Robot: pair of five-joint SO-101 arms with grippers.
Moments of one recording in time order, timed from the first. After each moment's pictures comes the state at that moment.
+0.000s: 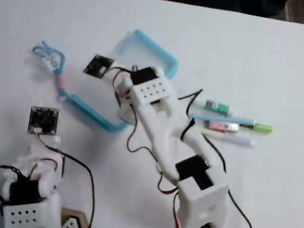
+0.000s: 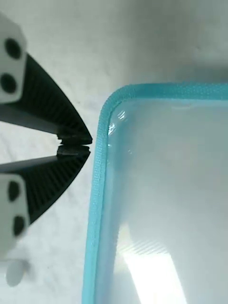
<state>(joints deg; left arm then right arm) -20.0 -103.6 97.6 73.1 -8.8 -33.2 21.0 -7.4 75.3 37.3</state>
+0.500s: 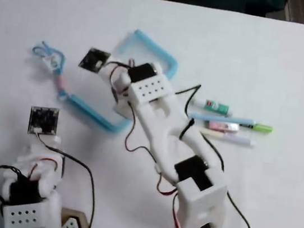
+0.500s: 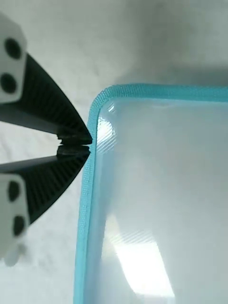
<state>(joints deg) -20.0 -103.6 97.6 73.1 -8.8 -34.2 21.0 -12.6 76.5 37.3</state>
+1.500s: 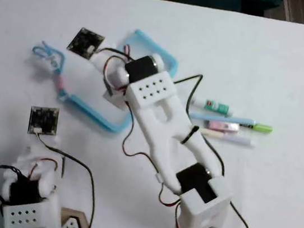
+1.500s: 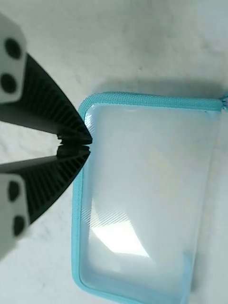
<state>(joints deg) -20.0 -103.6 97.6 73.2 -8.8 -36.6 15.4 -20.7 80.7 33.8</state>
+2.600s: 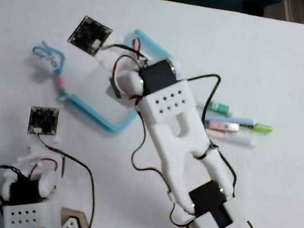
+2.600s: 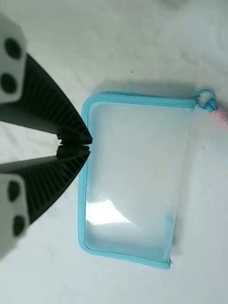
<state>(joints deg) -20.0 -103.6 97.6 73.2 -8.8 -36.6 3.6 -20.7 83.9 33.8</state>
